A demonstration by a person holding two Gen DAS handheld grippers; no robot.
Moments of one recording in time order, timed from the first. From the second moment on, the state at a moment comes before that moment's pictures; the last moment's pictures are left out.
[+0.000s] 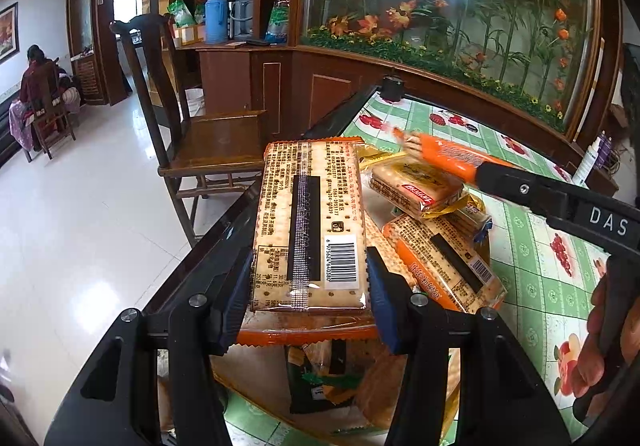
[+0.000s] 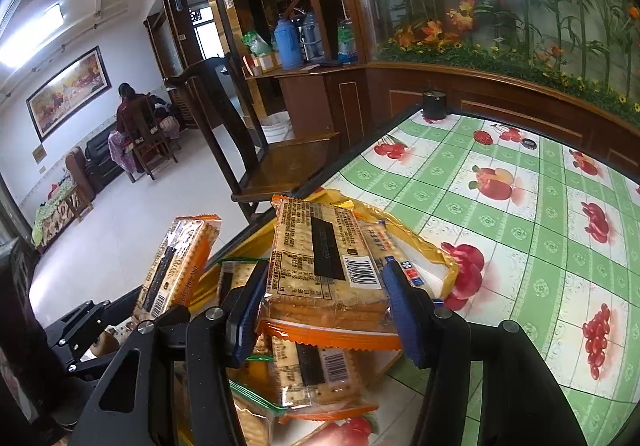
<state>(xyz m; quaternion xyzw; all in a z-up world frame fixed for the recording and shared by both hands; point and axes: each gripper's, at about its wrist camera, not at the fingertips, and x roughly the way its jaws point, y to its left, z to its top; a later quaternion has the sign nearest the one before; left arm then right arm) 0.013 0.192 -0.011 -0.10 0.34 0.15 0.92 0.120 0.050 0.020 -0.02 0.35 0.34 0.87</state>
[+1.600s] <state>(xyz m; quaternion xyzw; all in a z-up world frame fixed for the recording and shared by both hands) 0.055 0.172 -0.019 -0.06 0.38 0.12 0.91 0.168 0.100 -0.011 -0.04 0.38 0.34 0.86</state>
